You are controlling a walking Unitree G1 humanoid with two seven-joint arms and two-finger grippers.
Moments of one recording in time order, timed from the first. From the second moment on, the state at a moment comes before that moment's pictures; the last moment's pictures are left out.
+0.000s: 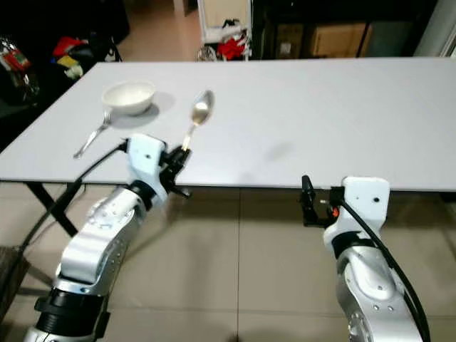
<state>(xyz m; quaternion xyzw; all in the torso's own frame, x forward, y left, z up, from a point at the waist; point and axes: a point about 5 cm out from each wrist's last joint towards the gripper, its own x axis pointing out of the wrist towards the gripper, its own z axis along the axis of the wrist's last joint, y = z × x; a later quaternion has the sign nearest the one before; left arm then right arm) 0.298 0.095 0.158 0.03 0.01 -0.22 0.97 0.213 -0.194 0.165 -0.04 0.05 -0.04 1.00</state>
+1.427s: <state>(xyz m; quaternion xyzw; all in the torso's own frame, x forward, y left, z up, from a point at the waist) 0.352 0.096 0.092 0.10 0.26 -0.13 0.95 0.225 -0.179 0.146 -0.03 0.11 0.16 0.98</state>
